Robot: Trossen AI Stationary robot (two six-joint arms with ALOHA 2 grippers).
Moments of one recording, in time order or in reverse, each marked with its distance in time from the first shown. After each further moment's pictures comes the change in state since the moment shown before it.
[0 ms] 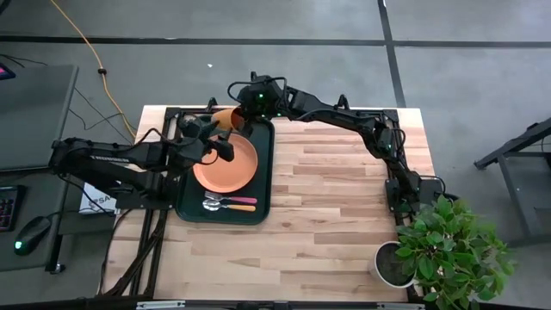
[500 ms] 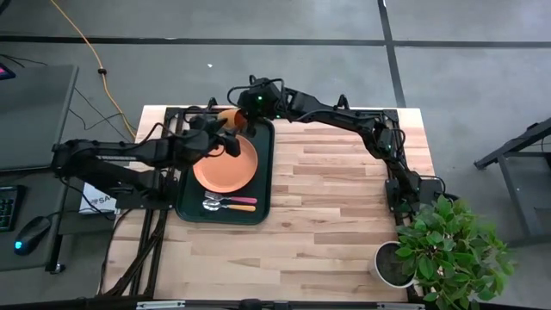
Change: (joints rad) left arm 0.104 0.063 0.000 0.096 0.147 -0.009; right arm 0.005 0.000 -0.002 -0.055 0.106 -0.151
